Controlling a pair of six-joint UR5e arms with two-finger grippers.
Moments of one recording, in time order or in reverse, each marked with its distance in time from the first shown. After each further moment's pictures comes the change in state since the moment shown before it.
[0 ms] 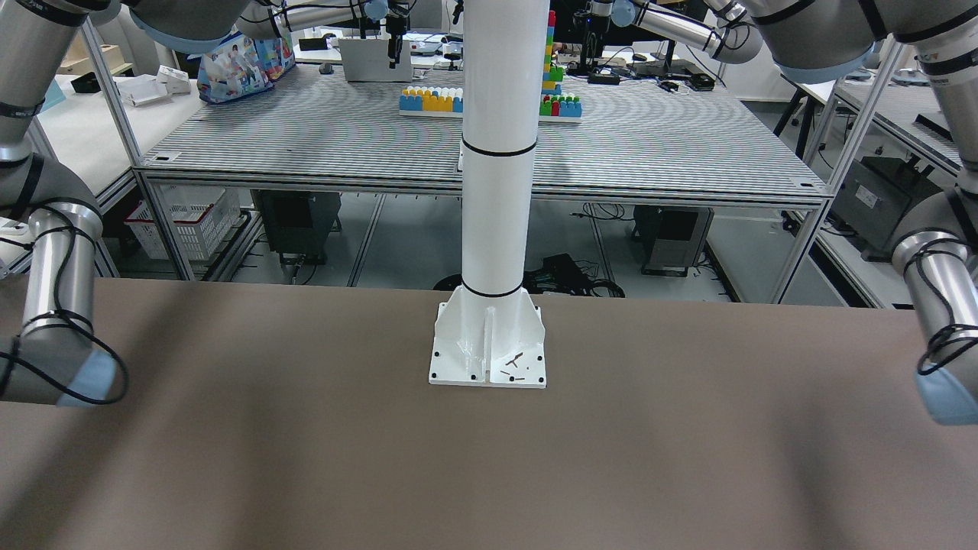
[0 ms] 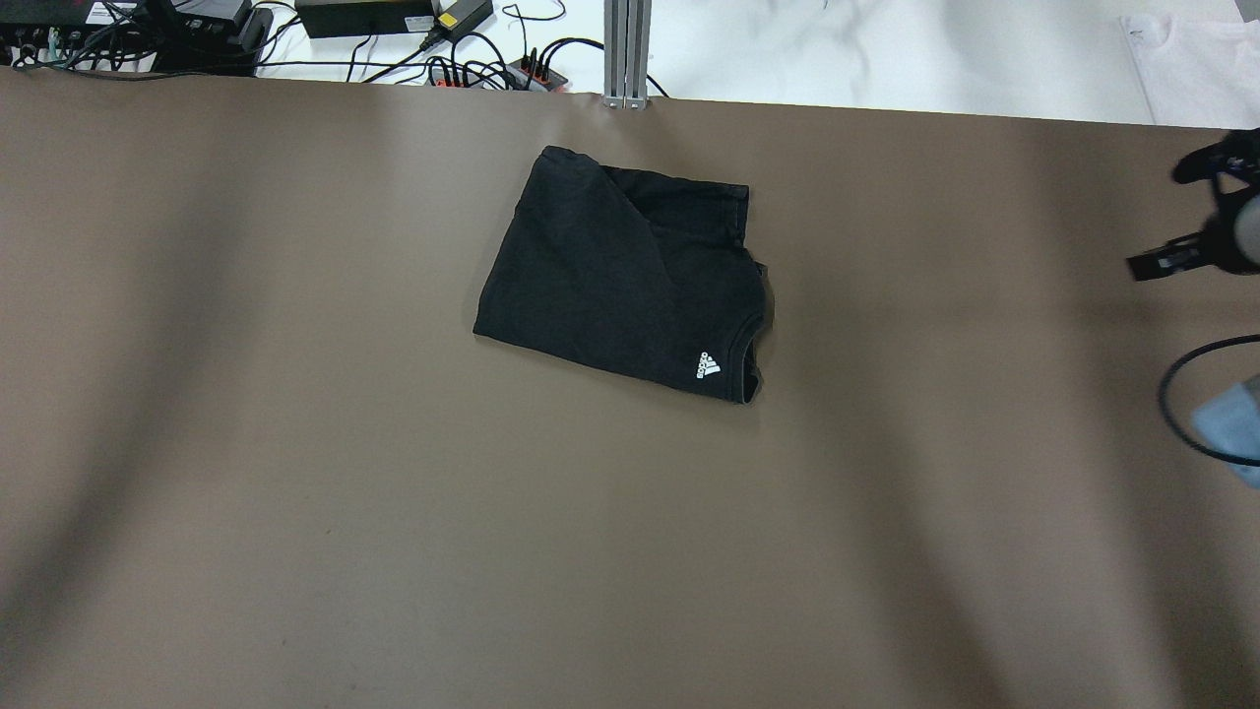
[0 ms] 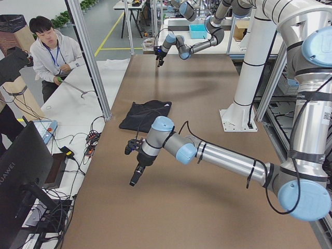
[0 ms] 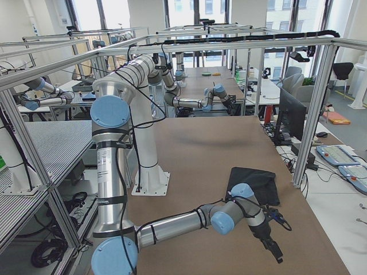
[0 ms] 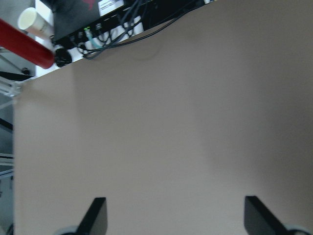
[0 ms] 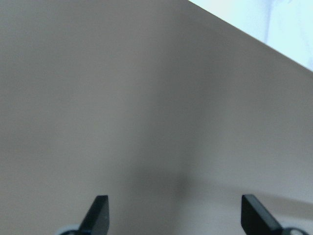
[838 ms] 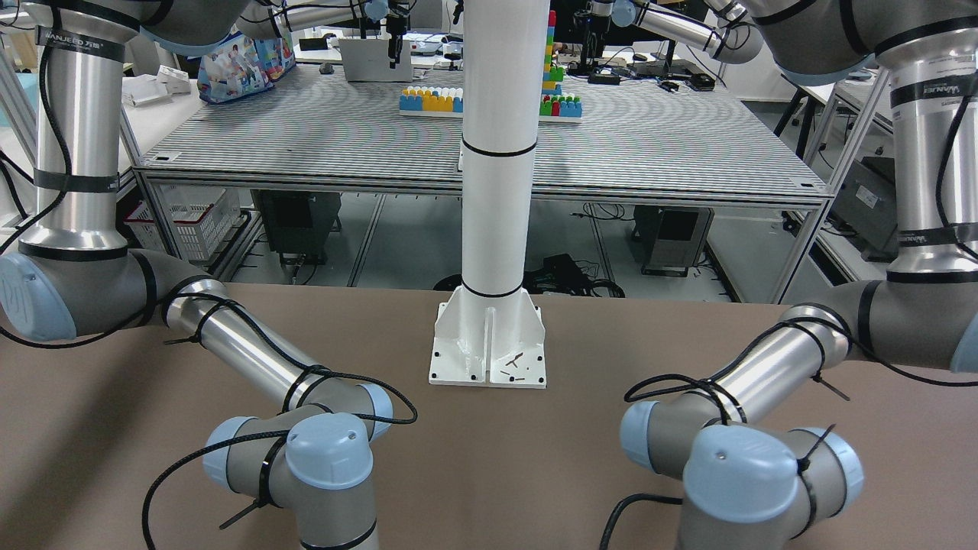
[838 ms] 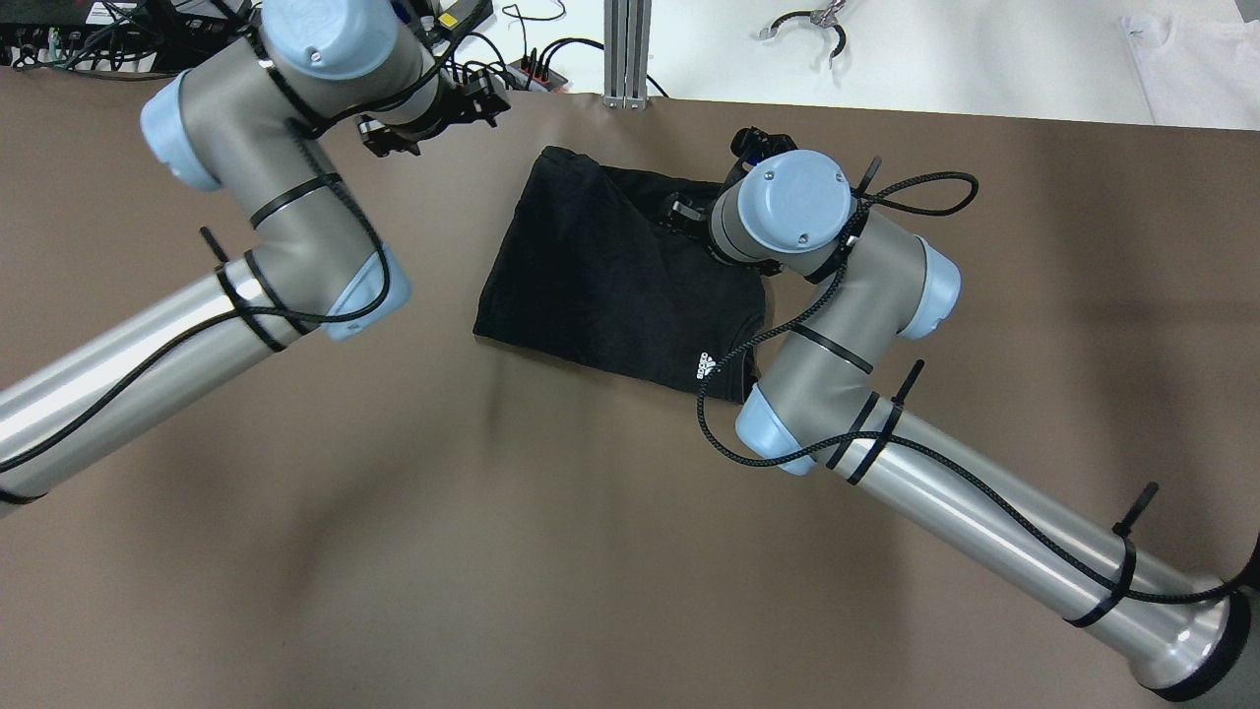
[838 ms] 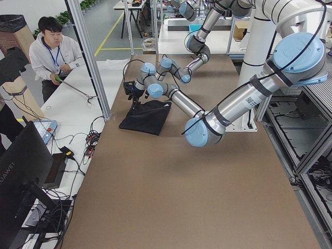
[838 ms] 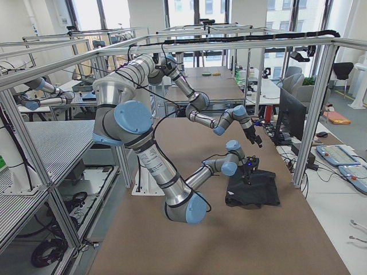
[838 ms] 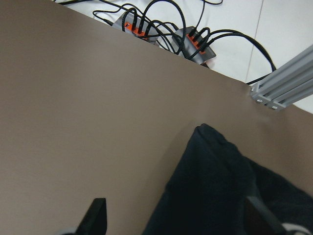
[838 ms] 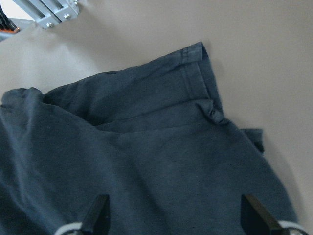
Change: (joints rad) left arm 0.428 -0.677 0.351 0.007 0.084 -1.054; right arm -0.434 0.630 -0.326 0.025 -0.090 1.111
